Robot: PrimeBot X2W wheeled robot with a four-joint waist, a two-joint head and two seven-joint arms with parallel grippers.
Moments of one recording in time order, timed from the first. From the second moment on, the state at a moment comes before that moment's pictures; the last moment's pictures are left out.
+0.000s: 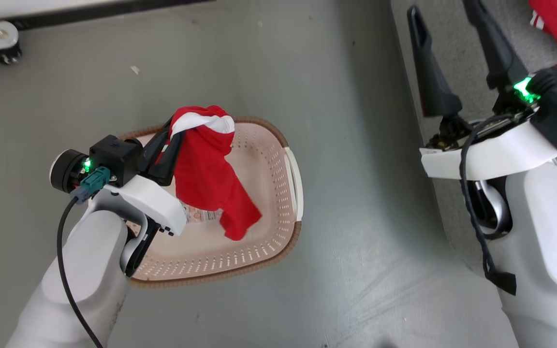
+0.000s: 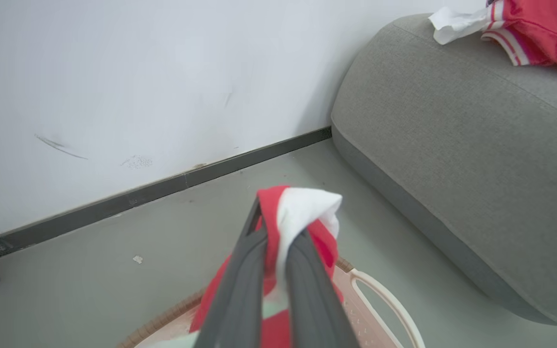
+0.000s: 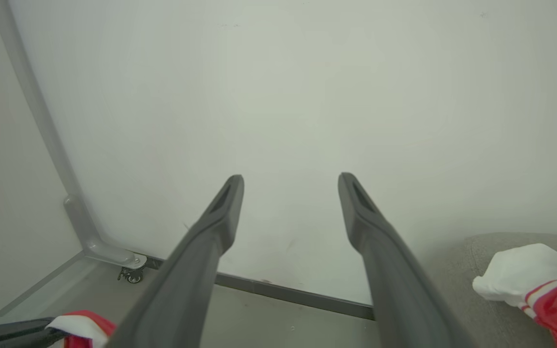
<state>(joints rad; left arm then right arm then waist) -0.67 0.16 -0.43 0.50 -0.39 -0.11 -0.24 -0.59 -0.05 0.14 -0.04 0.09 0.12 -0.26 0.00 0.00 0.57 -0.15</state>
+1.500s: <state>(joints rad) -0.63 0.17 -0.47 0.29 -0.40 -0.11 -0.21 -0.30 -0.06 0.29 0.17 0.11 0.12 -0.26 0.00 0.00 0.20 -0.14</state>
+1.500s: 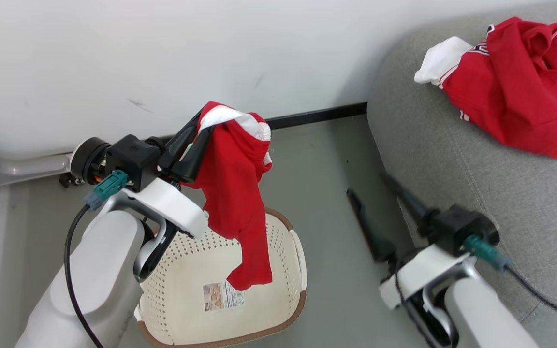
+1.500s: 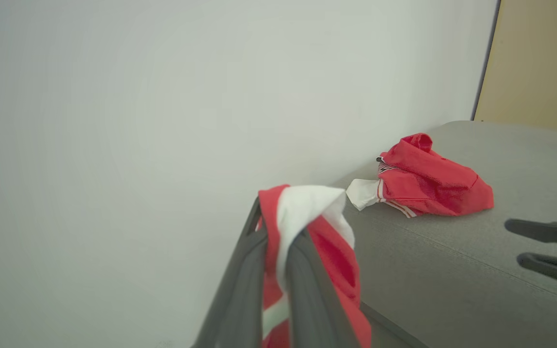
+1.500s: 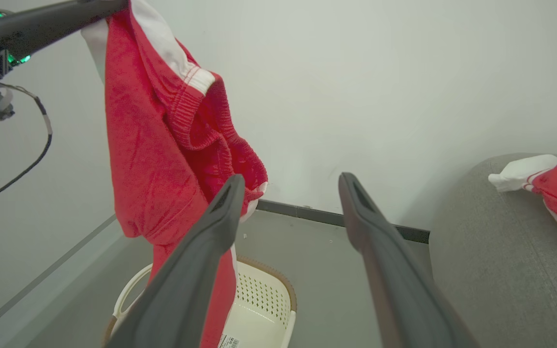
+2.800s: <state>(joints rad) -0.68 0.07 -0.59 0.13 -0.43 -0.11 -0.05 -0.25 -0.10 0.53 0.23 0.20 0.12 -0.26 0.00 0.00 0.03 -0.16</state>
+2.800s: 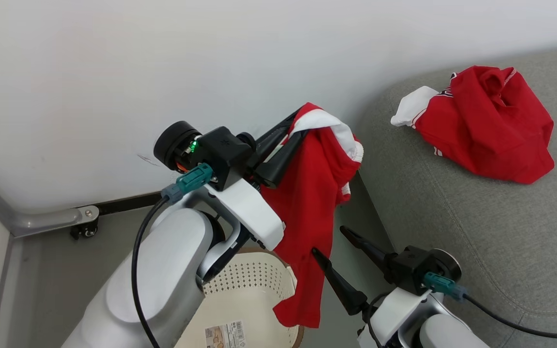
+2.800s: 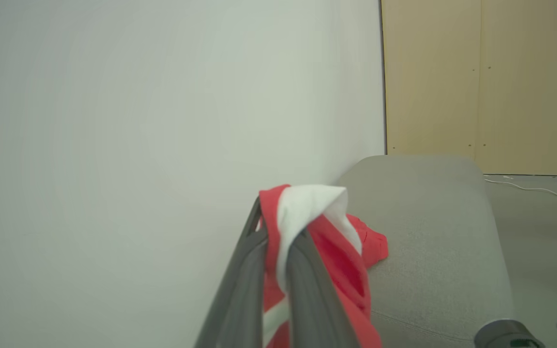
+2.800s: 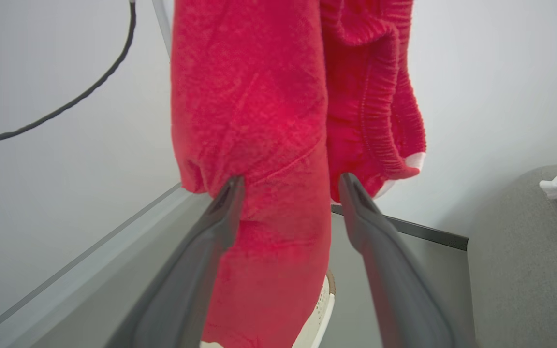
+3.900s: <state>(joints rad) -0.64 0.06 -0.66 0.01 -0.45 -0.09 0.05 -0.27 -0.11 0.53 0.23 0.18 0.12 -0.26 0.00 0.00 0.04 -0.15</state>
